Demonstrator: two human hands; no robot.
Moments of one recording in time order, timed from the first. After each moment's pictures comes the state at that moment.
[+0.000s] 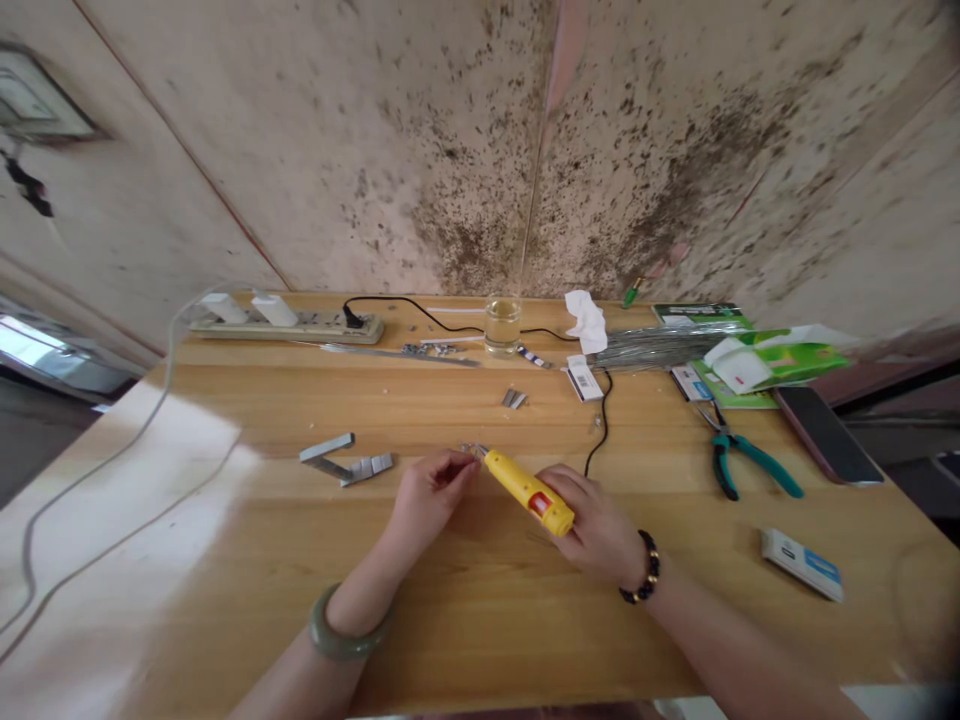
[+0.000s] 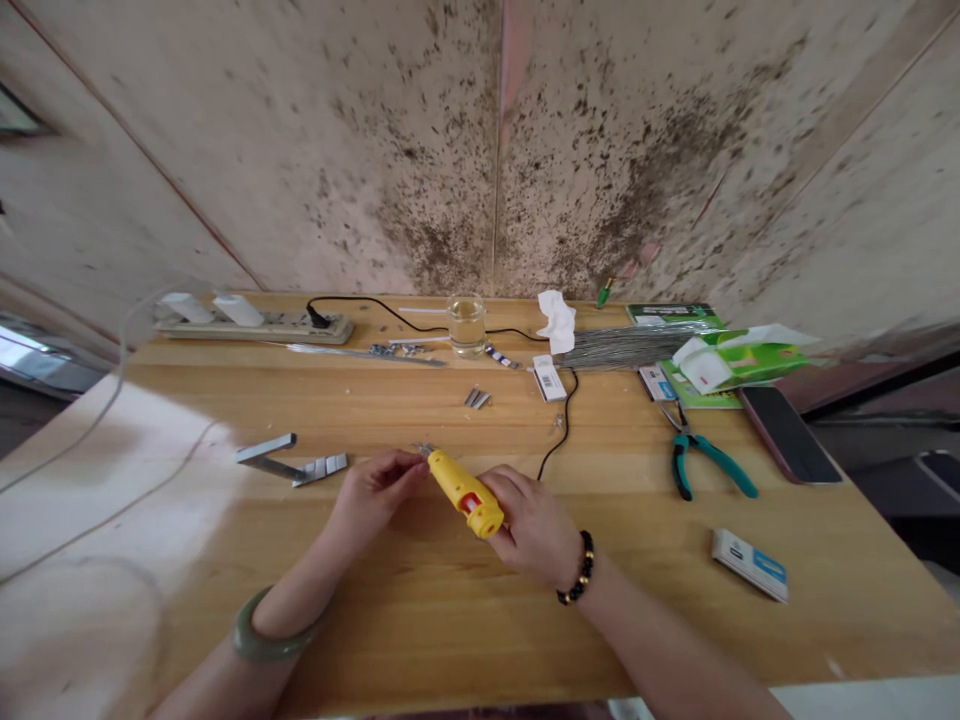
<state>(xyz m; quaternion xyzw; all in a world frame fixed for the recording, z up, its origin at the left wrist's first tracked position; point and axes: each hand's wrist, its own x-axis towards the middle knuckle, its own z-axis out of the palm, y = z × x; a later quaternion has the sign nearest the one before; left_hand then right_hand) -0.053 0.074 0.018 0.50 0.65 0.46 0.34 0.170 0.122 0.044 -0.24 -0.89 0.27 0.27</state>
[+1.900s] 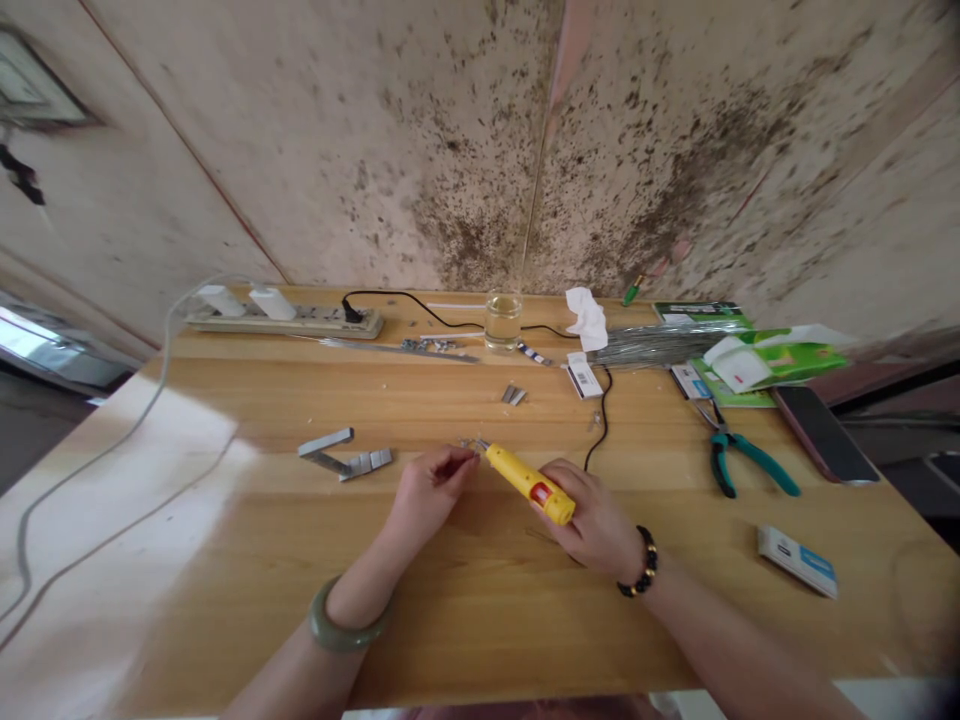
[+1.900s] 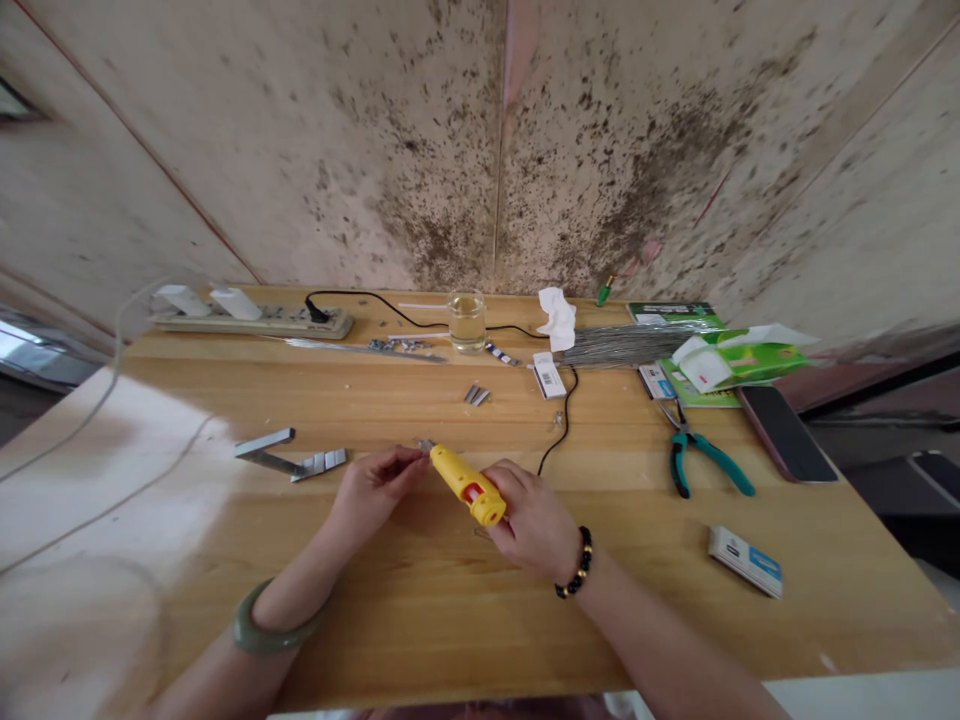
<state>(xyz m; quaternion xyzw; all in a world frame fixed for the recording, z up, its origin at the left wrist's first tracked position) -0.050 0.076 0.020 0.50 0.65 0.47 0.32 0.169 0.123 0.043 -0.26 -0.89 0.26 0.27</state>
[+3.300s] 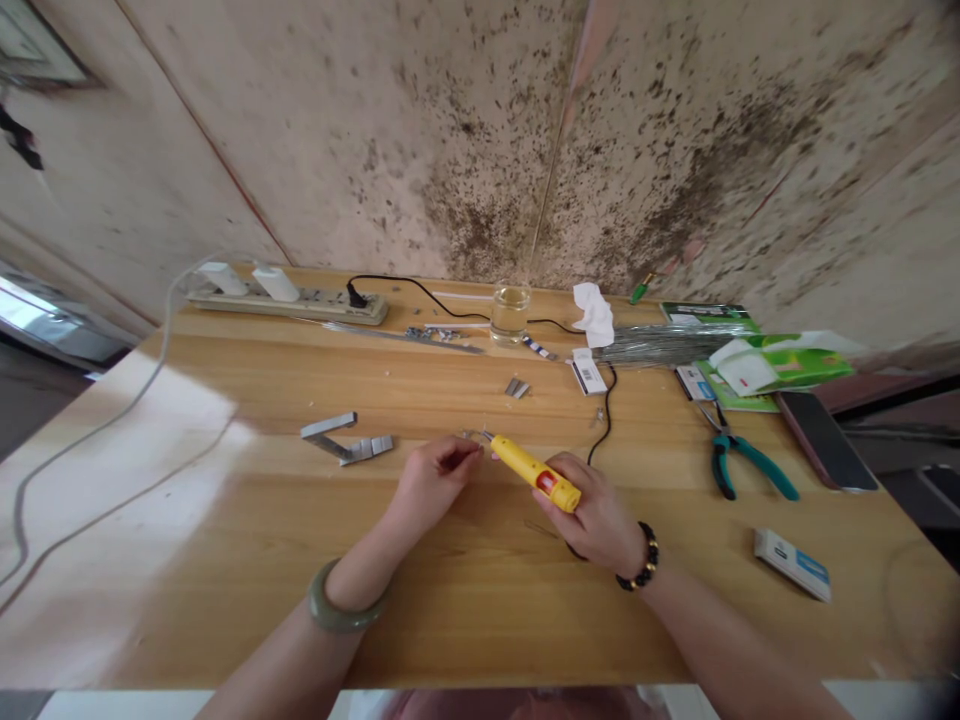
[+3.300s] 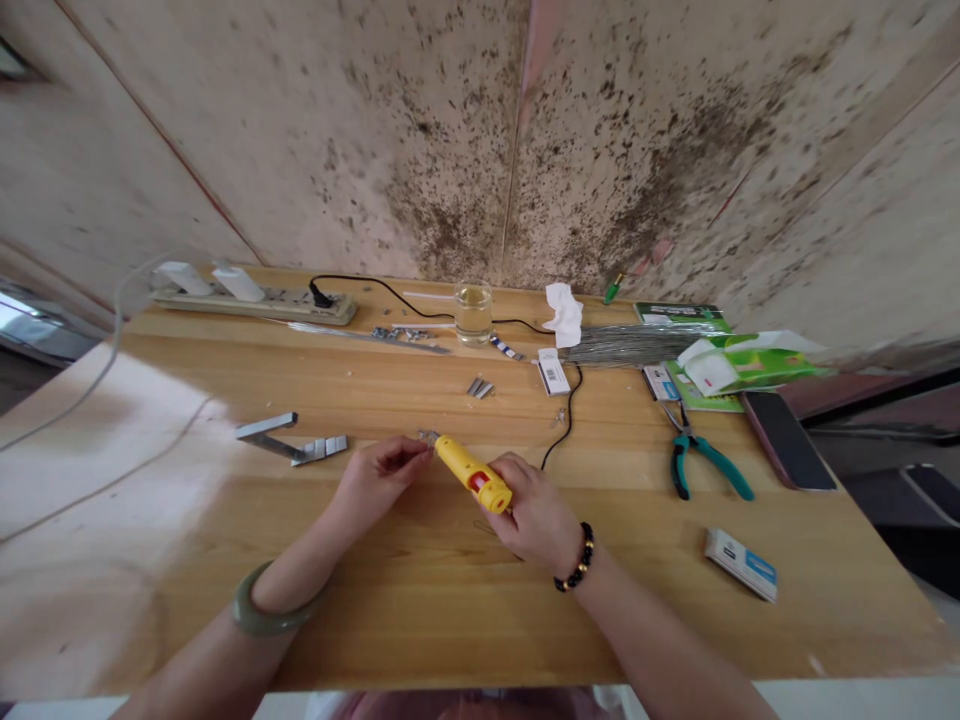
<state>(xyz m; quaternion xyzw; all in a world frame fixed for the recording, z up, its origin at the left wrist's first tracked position) -0.049 0.075 0.017 0.52 0.64 0.46 0.33 0.171 0.123 0.039 -0.27 -0.88 0.26 0.28</state>
